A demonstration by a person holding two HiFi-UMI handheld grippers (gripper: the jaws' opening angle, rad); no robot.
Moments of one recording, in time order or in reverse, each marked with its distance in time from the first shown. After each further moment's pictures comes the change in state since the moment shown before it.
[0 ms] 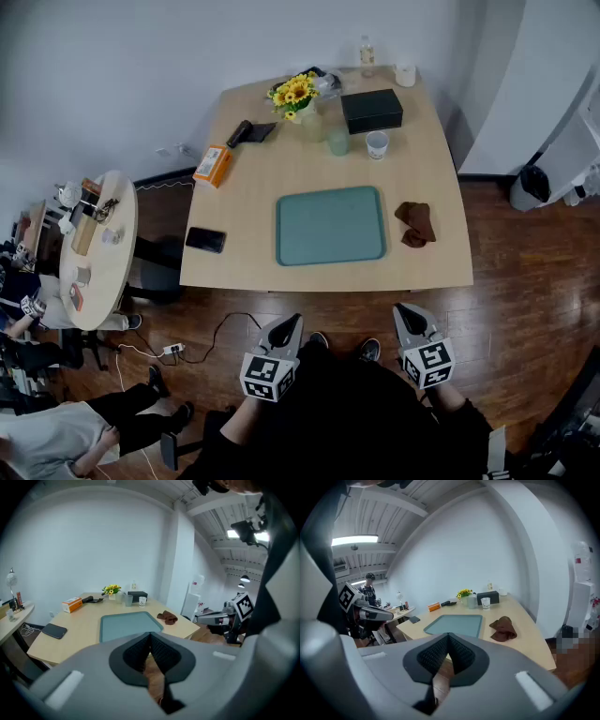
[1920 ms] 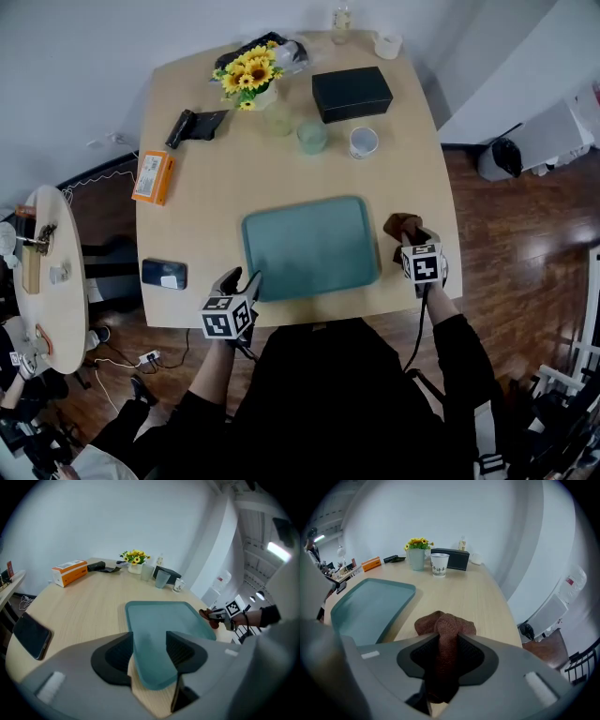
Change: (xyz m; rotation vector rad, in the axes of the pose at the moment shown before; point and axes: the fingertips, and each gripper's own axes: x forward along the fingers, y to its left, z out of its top) left arm 0.196 0.219 0.004 -0.251 0.283 -0.010; right arm 0.200 -0.275 0.003 -0.050 0.480 -0.490
